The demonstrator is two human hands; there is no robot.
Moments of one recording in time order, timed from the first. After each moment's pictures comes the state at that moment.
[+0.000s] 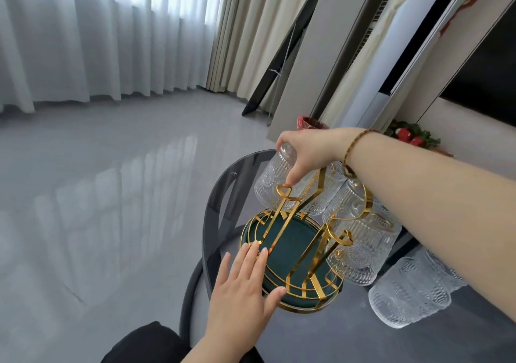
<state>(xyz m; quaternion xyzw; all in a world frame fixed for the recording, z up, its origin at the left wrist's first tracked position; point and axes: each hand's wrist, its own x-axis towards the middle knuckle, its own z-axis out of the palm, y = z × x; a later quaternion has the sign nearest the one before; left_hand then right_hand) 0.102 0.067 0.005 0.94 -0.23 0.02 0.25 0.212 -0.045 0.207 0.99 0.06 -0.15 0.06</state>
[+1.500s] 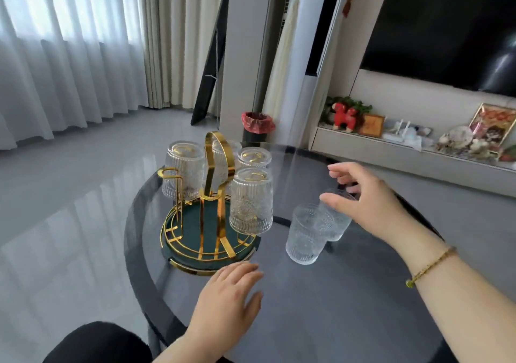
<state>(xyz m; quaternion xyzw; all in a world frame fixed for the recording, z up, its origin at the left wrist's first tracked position) 0.022 -0.004 0.015 0.85 -0.43 0.11 0.27 -0.027 -0.207 0.162 0.92 -0.09 0.23 -0.30</state>
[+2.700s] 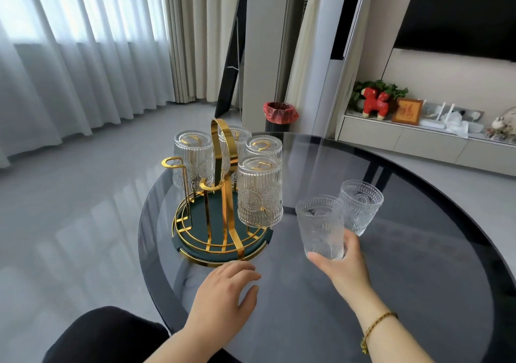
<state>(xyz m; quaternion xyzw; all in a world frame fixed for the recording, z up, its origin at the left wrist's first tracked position) 0.030 0.001 -0.001 0.88 -0.38 0.08 0.29 -0.012 -0.211 0.004 0.79 -0.29 0.21 -0.50</state>
